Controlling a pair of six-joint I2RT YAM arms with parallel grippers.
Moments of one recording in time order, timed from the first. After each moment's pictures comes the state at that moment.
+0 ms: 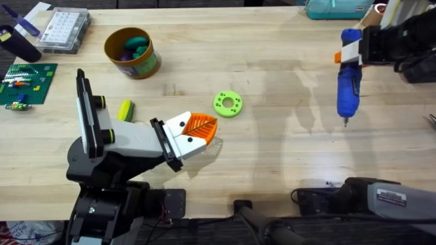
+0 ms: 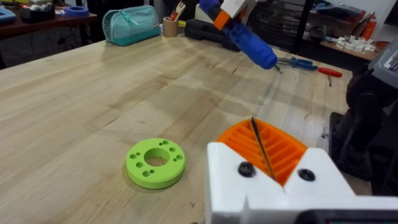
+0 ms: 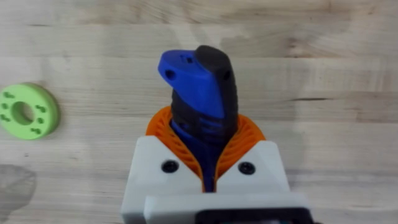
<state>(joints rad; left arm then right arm) -0.09 -0.01 0.00 -0.09 1.00 -0.08 -0.12 1.35 1.23 -1.03 -0.11 -0.06</state>
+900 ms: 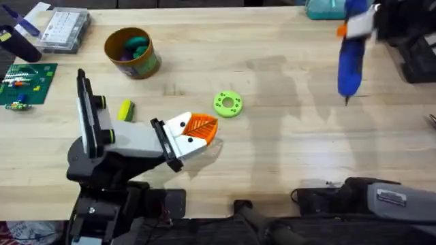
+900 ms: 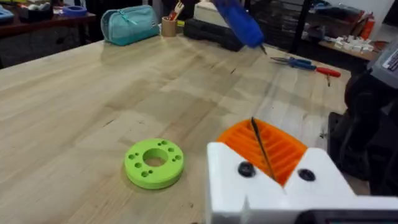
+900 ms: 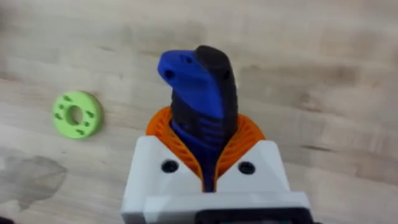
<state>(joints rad) -0.09 0.00 0.01 -0.09 1.00 -0.08 -0.12 1.34 1.37 -1.03 -0.27 -0.16</state>
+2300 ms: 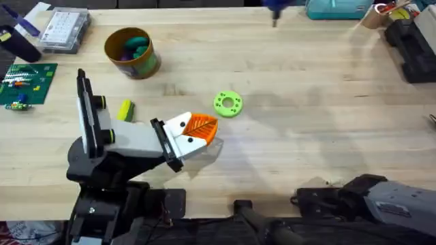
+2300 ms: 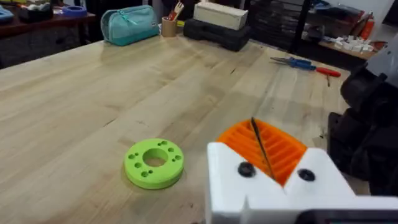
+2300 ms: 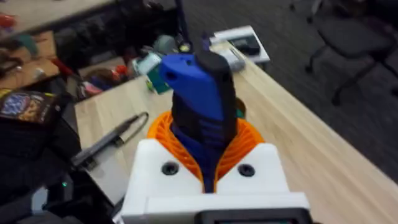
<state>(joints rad) -0.09 0.00 0.01 -0.09 1.00 -0.08 0.44 1.32 1.88 -0.80 -0.65 -0.03</state>
